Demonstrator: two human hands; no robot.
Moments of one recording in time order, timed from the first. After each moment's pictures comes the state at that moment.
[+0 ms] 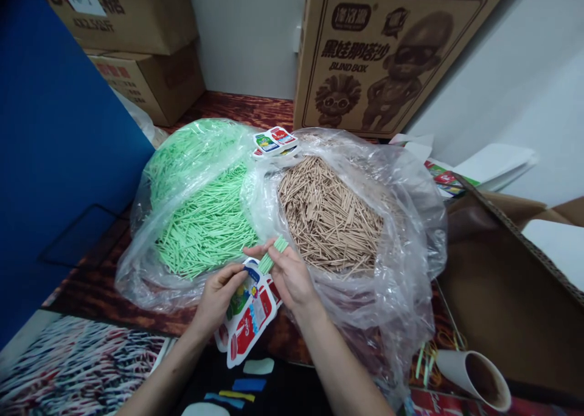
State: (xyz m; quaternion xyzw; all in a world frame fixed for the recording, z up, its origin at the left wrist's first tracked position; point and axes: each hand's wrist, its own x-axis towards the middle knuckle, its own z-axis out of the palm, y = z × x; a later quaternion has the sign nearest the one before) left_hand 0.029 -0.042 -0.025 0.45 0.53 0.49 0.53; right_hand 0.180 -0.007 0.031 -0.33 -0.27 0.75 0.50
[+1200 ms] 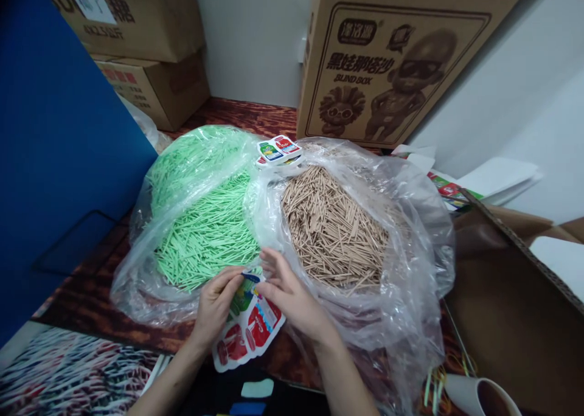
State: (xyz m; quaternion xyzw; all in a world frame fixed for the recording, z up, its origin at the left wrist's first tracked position) left_hand 0.027 -0.028 -0.013 0.50 0.52 0.55 0.42; right_hand 0.198 -0.011 0.049 -0.44 -0.50 0.67 0.32
